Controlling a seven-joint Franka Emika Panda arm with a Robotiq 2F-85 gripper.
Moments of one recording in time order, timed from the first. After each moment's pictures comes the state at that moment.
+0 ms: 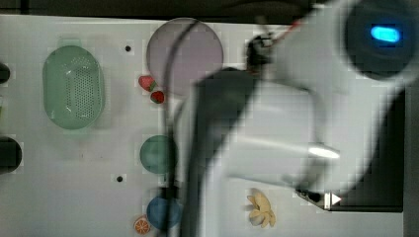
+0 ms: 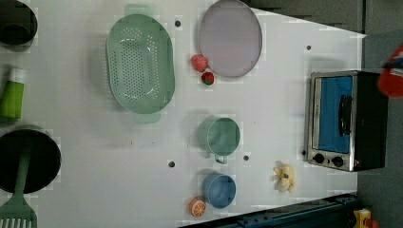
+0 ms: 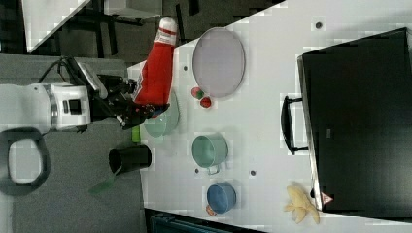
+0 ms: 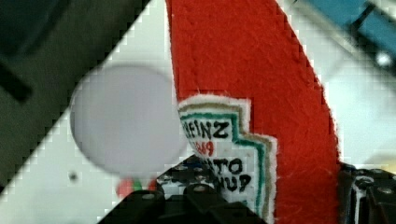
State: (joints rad) arm 0.09 0.07 -0.24 -1.68 0.08 0.22 -0.05
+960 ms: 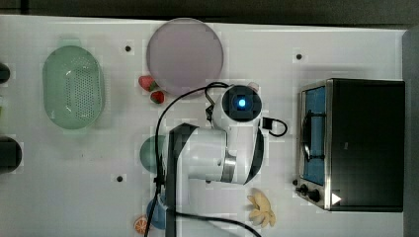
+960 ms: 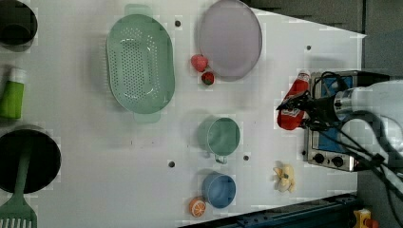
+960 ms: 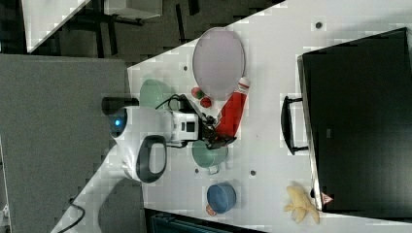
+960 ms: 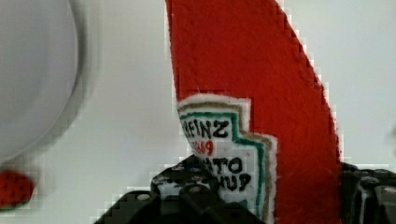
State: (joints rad) arm 0.13 0.19 -0.20 -2.28 0.07 0.76 -0.03
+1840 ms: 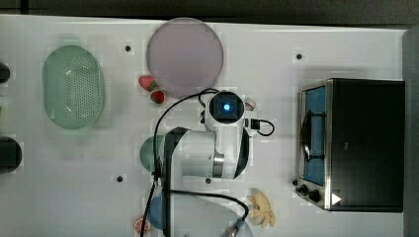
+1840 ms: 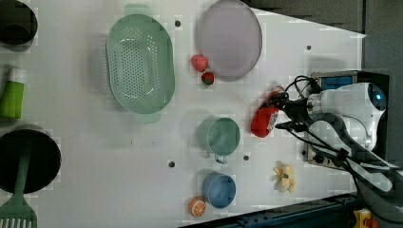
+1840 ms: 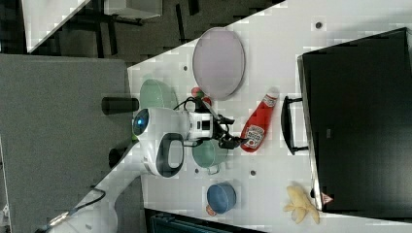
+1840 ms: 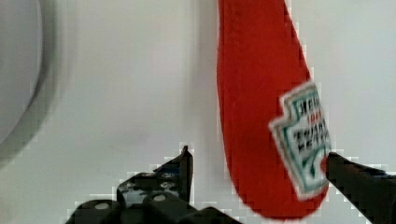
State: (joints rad) arm 0.14 0.31 -0.17 -2.29 0.06 0.87 -0.03
